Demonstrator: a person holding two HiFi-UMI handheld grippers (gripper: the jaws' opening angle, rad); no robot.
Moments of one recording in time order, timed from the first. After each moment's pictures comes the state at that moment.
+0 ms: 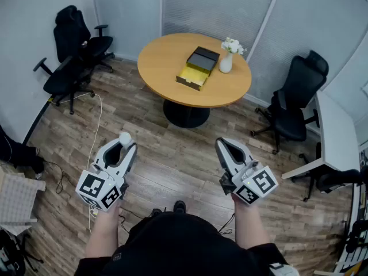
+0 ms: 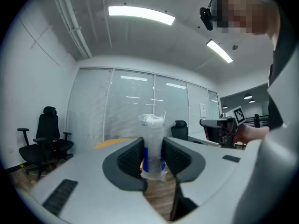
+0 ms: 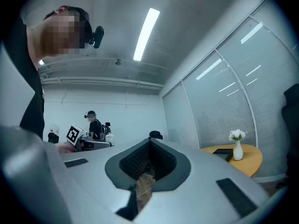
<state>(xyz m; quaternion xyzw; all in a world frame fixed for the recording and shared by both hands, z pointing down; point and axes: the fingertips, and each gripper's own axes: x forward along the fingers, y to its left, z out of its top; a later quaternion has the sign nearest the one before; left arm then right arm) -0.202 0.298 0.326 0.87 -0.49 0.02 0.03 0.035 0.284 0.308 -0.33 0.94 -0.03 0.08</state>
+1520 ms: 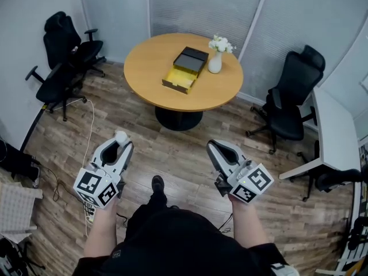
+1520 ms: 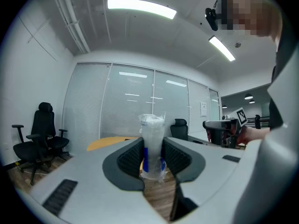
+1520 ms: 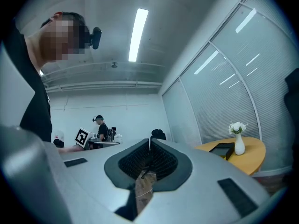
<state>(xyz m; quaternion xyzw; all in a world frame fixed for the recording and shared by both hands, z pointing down) -0.148 0.232 0.344 0.87 -0.49 0.02 0.04 0.082 0.238 0.332 -0.31 0.95 -0.07 0.09</state>
